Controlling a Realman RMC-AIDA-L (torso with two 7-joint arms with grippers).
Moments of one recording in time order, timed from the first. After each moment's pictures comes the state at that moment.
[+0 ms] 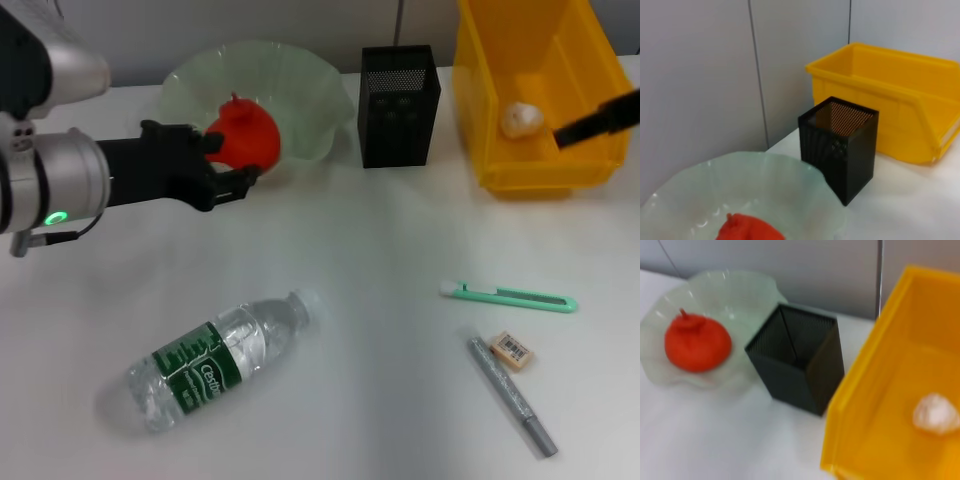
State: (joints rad) left arm -0.37 -2.07 1.50 1.31 2.06 0.93 -2.07; right arm 0.70 1.97 -0.73 -1.23 -2.64 -1.62 2.40
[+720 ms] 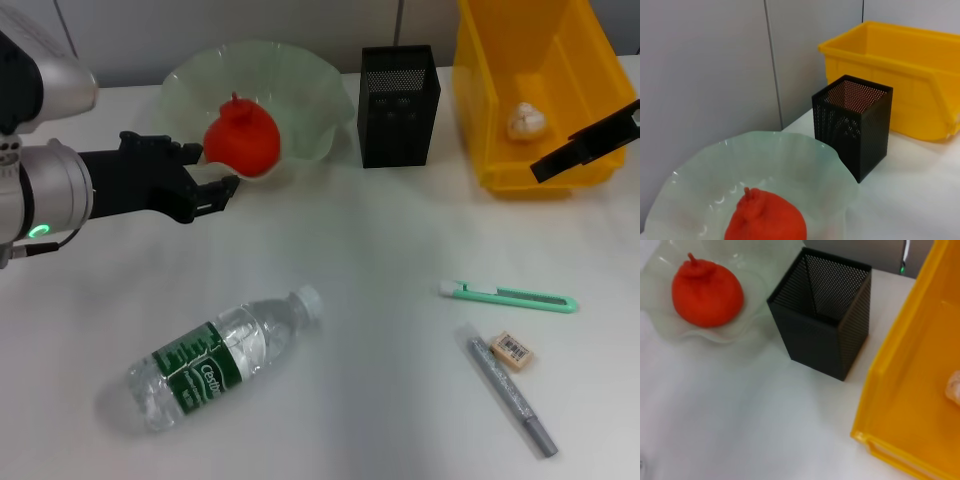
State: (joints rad) left arm -0.33 -2.07 1.51 1.36 2.15 0.94 -2.10; right arm 0.73 2.02 -0.83 -1.27 -2.72 -1.67 2.48
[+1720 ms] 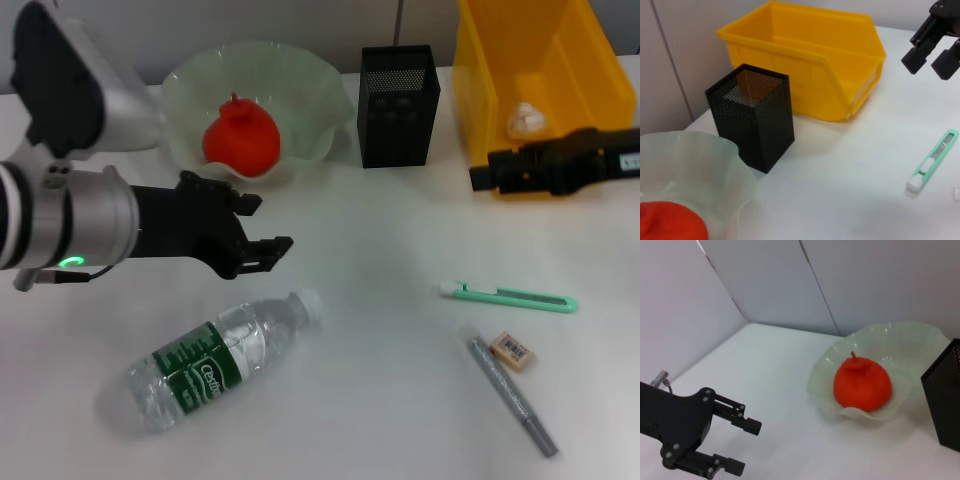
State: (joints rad) left arm -0.34 -2.07 1.56 1.48 2.18 1.15 -2.15; right arm 0.45 2.04 -0.78 -1.16 -2.07 -1.64 2.07
